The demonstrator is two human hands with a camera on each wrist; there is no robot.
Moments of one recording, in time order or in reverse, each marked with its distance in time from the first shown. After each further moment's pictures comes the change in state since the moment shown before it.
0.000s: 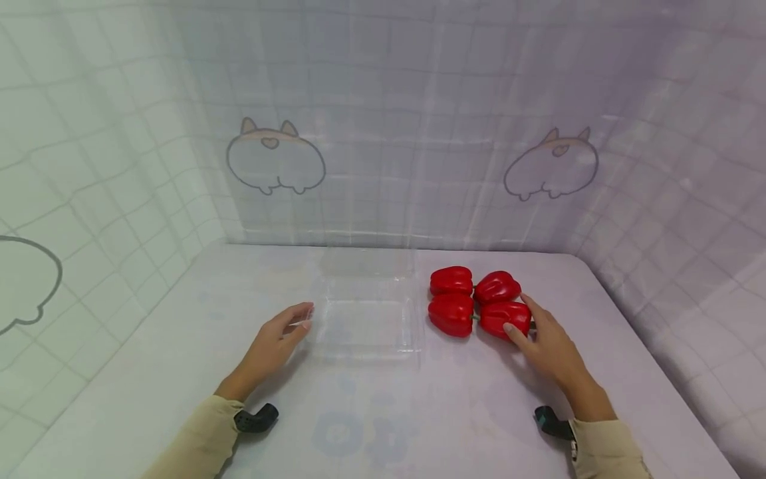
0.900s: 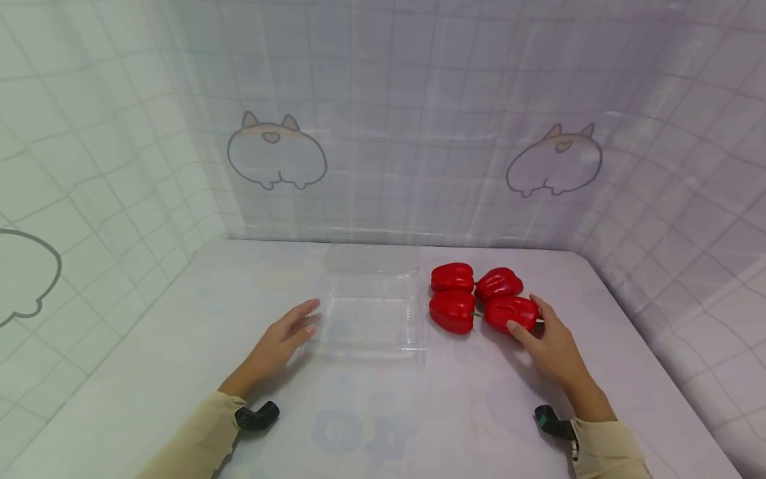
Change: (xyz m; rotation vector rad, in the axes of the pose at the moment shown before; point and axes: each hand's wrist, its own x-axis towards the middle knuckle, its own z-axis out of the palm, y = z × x) left_hand -0.004 -0.005 0.006 -0.126 -0.125 0.006; right_hand -0.004 0.003 0.005 0.097 0.026 0.118
